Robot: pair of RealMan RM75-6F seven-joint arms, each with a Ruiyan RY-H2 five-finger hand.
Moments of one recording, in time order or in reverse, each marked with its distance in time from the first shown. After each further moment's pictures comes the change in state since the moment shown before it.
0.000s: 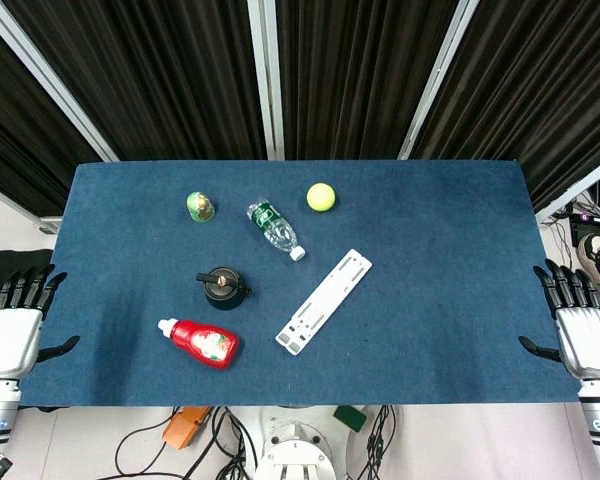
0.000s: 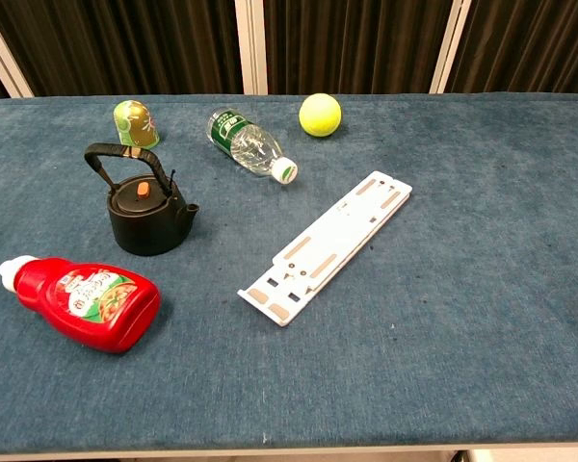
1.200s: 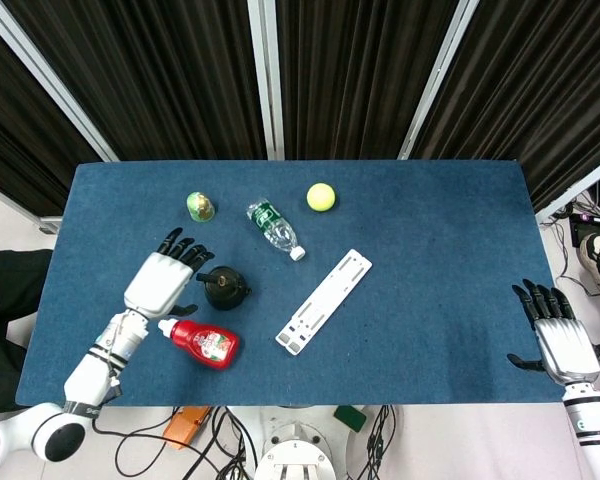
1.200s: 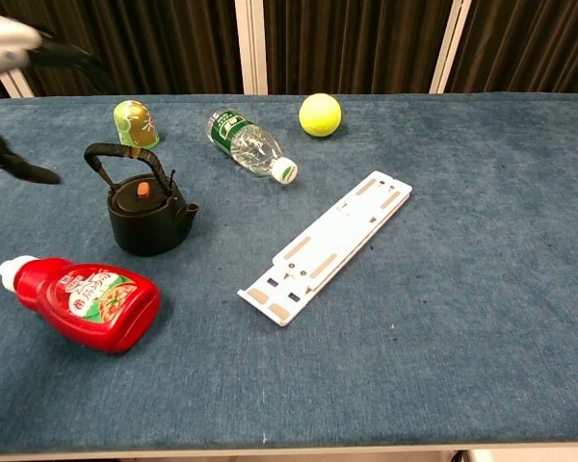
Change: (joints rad) left arm -0.447 -0.091 -0.154 -0.273 -0.247 -0.465 0.475; right arm 0.027 -0.040 -0.056 0.048 0.039 -0.138 -0.003
